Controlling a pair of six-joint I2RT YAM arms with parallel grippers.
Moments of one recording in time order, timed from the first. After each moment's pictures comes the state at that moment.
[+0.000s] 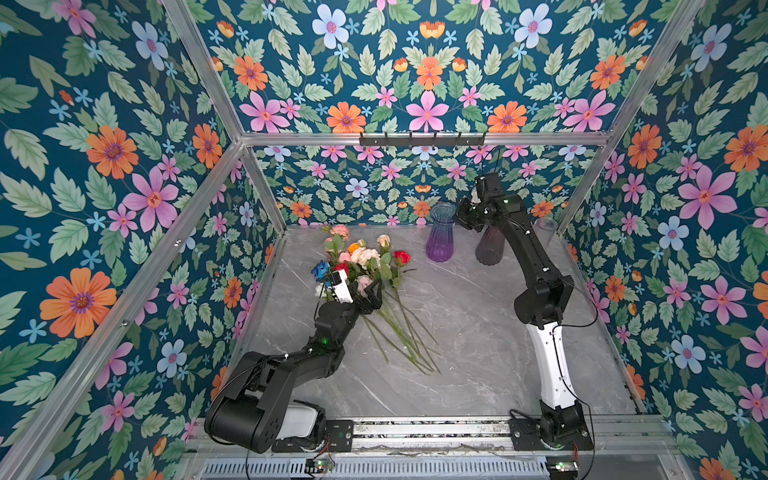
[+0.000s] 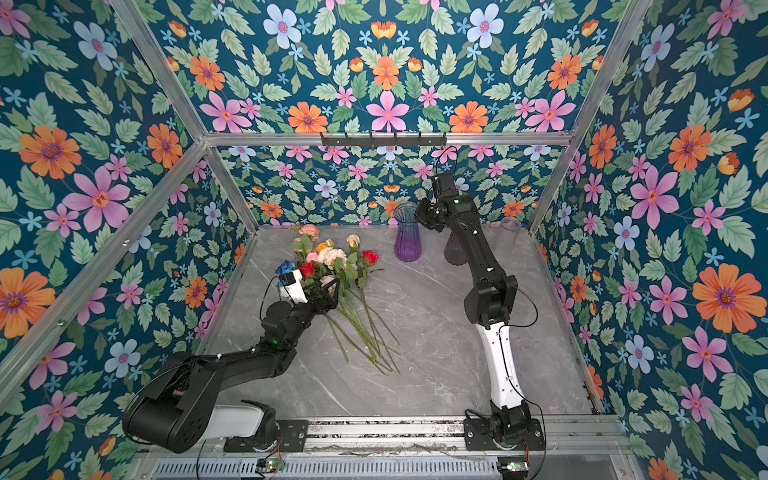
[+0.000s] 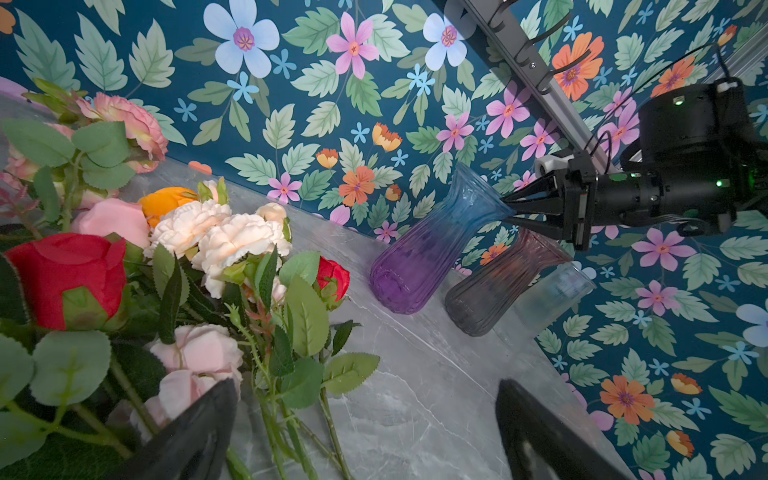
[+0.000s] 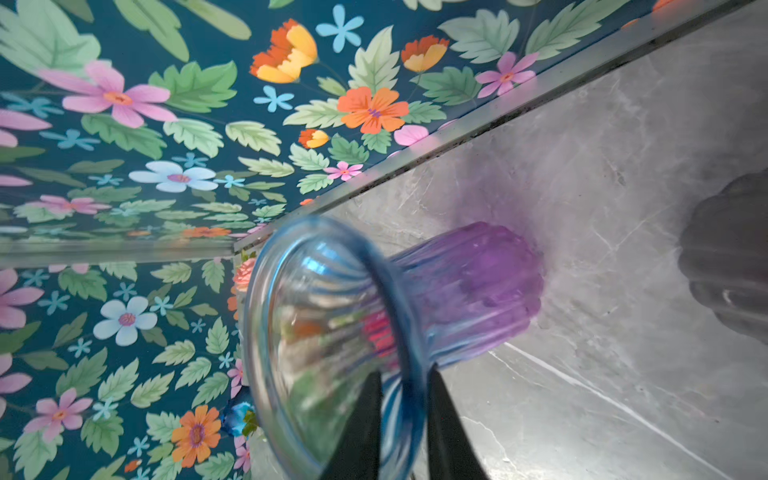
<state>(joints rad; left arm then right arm) -0.36 1.35 0.31 1.01 0.05 -0.58 0.27 2.44 2.69 -1.04 -0.22 0.72</state>
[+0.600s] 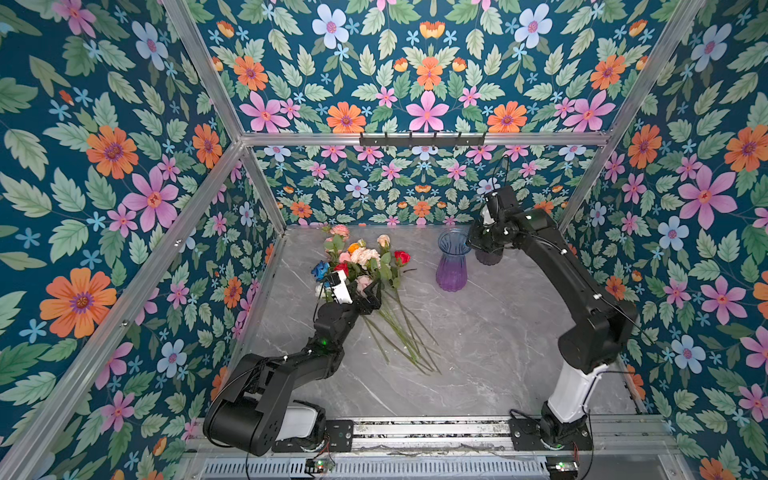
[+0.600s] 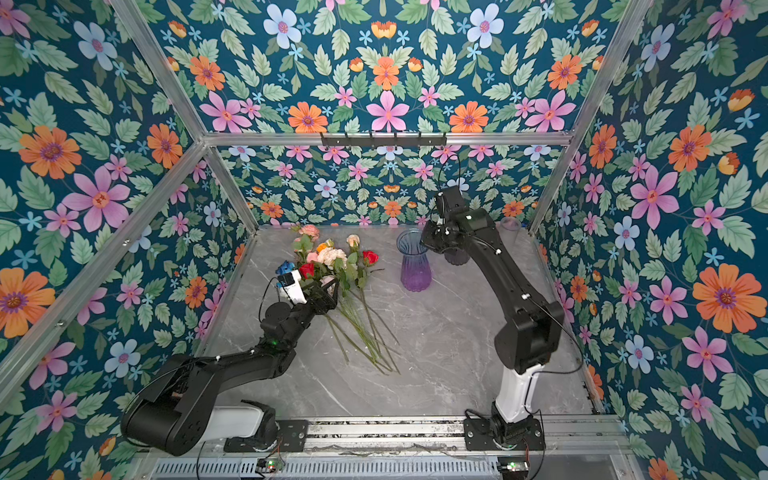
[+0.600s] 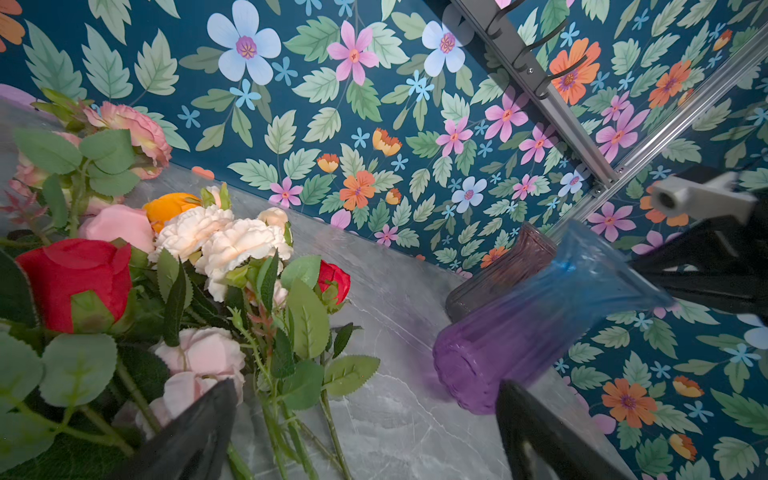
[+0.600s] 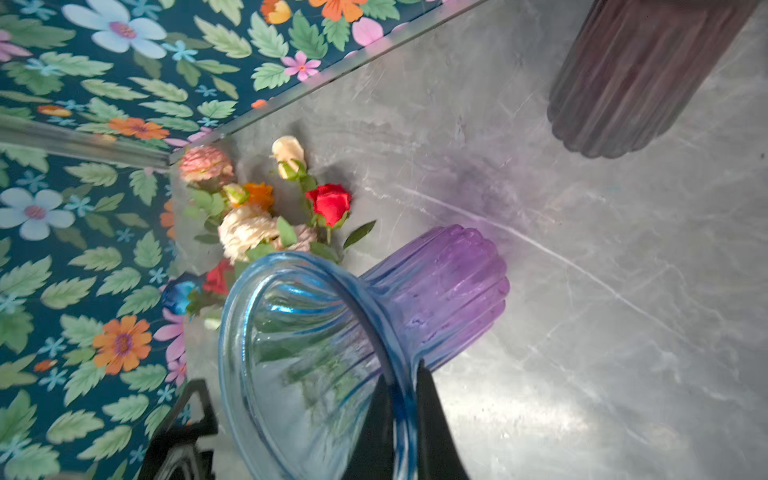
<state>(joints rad) -0.36 1.35 0.30 1.02 0.04 -0.57 0.35 1.76 1.88 -1.01 -0.15 0.66</state>
